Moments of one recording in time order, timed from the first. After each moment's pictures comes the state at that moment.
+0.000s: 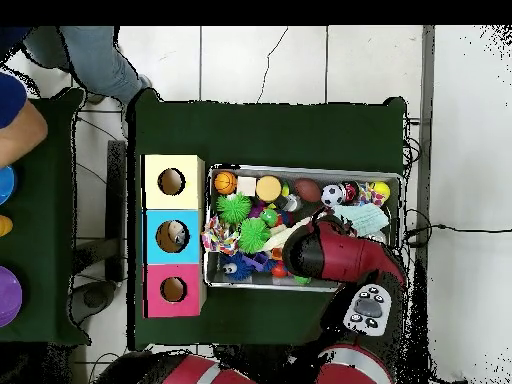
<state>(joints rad) -0.15 -0.39 -0.43 1.55 -0.18 0.12 2.23</state>
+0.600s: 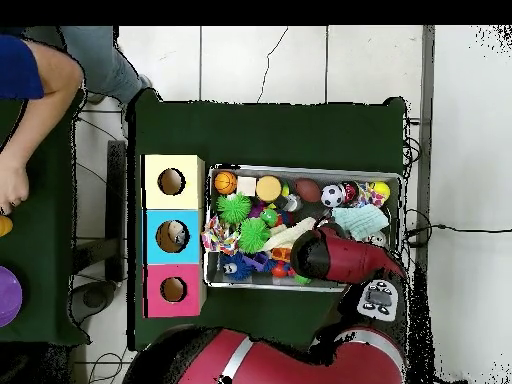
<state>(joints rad) -0.21 -0.32 -0.39 1.55 -0.18 0.10 2.23</state>
